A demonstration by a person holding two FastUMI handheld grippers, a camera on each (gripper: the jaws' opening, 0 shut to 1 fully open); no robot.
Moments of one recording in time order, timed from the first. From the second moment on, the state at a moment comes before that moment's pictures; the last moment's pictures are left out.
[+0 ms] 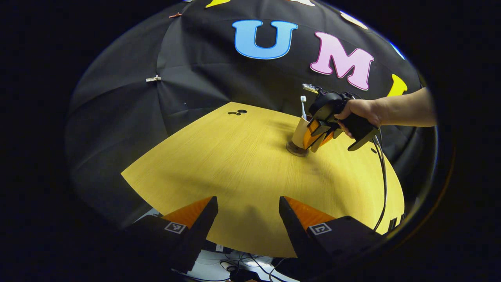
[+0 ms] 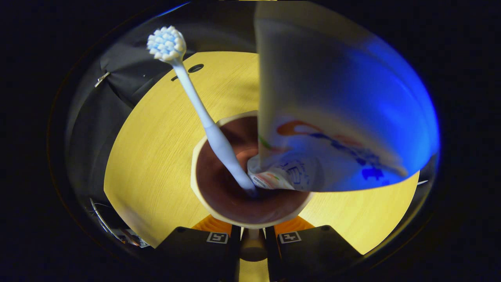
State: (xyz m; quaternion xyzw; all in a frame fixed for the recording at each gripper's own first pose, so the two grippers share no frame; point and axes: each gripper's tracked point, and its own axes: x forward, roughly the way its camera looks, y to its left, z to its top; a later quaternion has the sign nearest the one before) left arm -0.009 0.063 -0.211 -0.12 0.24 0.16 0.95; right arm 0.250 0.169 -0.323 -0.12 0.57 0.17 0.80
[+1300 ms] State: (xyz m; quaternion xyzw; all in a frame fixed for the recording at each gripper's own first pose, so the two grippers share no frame) left arm -0.011 0.072 -0.190 -0.09 0.22 0.11 0.96; right arm 0.203 0.145 -0.254 -0.06 0.51 0.15 0.84
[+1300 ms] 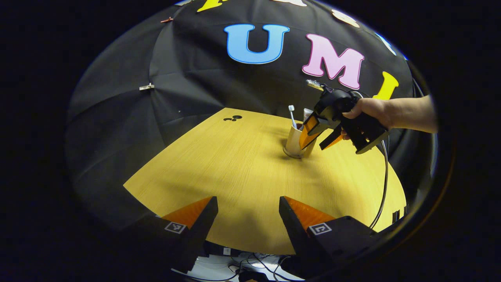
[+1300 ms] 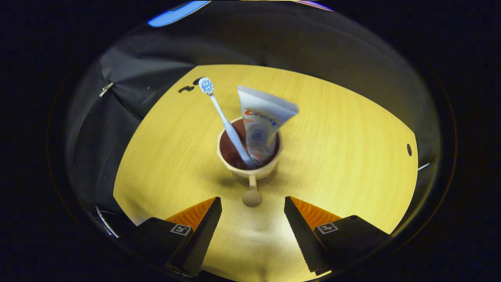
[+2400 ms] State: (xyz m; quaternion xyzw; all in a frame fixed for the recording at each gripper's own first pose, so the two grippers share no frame) left arm 0.018 -0.014 -0.022 -0.01 0.07 -0.11 0.99; right arm 0.011 -0.016 -0.030 0.09 0.13 -0.04 0.99
